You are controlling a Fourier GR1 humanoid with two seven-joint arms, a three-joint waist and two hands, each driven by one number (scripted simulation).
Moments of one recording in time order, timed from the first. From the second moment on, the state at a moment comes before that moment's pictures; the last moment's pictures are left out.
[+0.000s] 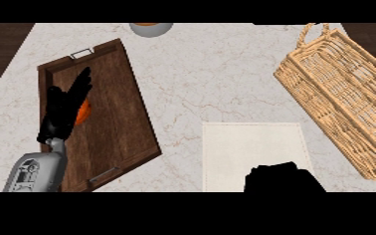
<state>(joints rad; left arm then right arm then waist) -0.20 0.22 0.08 -1.40 -0.11 -0.01 0.24 0.15 -0.07 0.51 -2.33 0.86 0.39 0.33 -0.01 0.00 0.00</state>
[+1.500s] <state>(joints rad) -0.21 0.20 0.07 -1.38 -0.12 -0.01 0.21 -0.78 -0.45 -0.33 -2.00 0.55 0.87 0.68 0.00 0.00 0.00</state>
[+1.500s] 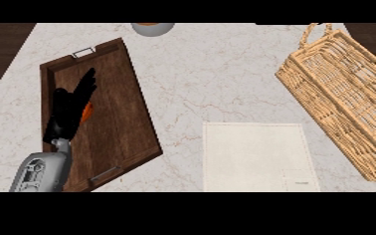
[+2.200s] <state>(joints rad) -0.24 0.21 0.08 -1.38 -0.12 -0.03 0.23 -0.65 -0.73 -0.40 -1.55 0.61 0.69 0.13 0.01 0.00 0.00</state>
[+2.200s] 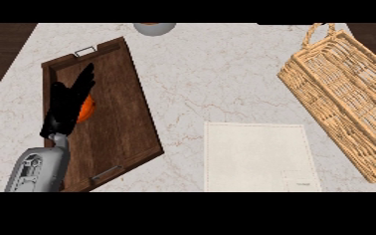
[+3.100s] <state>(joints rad) -0.22 0.19 0.08 -1.38 -0.14 -0.03 0.21 -0.60 -0.65 -0.41 -1.12 0.61 0.48 -0.11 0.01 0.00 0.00</state>
